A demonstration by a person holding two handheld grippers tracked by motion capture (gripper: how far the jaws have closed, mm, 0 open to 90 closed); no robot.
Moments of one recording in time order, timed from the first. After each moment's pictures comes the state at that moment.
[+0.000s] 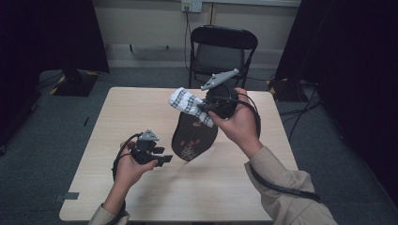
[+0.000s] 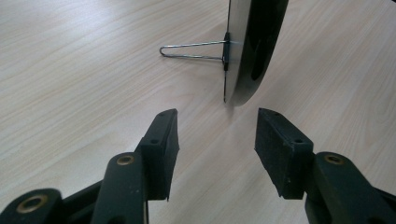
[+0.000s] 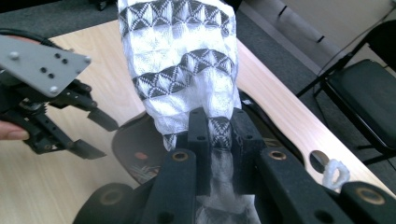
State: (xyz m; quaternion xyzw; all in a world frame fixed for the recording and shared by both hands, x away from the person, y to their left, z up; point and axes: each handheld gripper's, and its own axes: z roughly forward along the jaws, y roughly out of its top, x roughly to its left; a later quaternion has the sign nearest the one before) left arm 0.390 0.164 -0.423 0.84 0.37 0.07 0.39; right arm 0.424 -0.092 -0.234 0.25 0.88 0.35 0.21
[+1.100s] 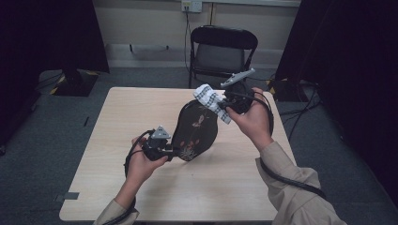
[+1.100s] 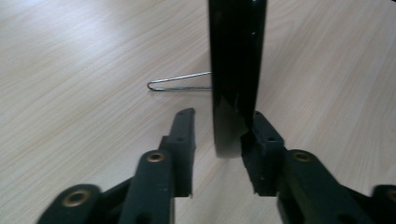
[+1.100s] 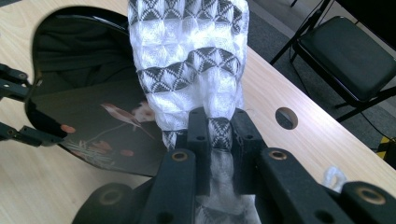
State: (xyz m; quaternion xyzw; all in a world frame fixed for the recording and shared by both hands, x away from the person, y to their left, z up) left arm 0.402 0.135 -0.422 0.85 0.33 0.10 0.40; right arm 0.458 -0.138 -0.261 0.32 0.87 0.31 0.22
